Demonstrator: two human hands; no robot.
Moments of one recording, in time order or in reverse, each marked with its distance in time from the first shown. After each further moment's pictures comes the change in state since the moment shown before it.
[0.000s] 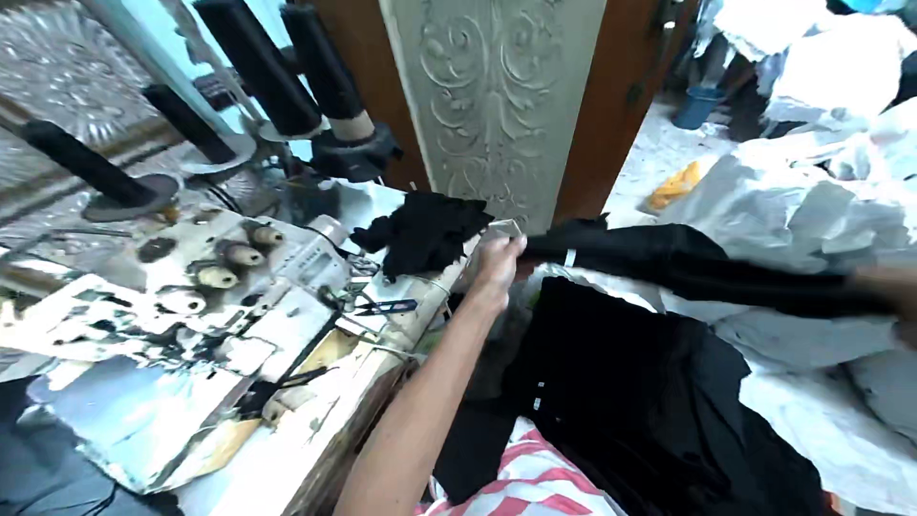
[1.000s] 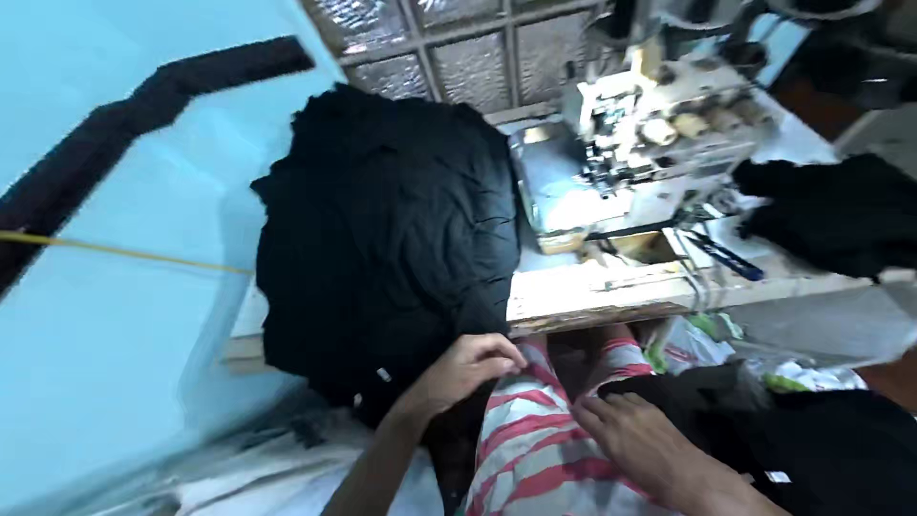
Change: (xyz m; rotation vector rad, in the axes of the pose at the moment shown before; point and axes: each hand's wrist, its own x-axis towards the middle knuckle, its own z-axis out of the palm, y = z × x) left_hand -0.378 -0.120 -0.233 0.216 0.489 0.124; right_hand 0.011 -0.457 0.149 0.256 -0.259 -1.535
